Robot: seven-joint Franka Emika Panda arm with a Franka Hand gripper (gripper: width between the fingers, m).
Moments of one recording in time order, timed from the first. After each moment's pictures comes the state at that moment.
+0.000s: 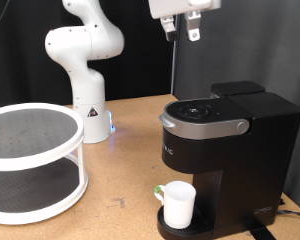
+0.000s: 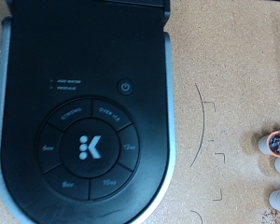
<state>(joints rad) 0.14 -0.31 -0.01 -2.13 0.13 2.08 -0.67</state>
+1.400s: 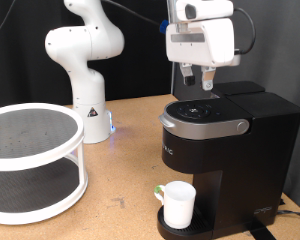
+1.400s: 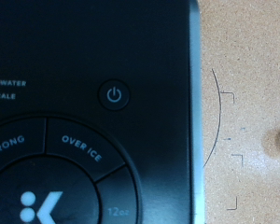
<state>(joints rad) 0.14 -0.19 0.07 -2.22 0.05 2.28 -0.59</state>
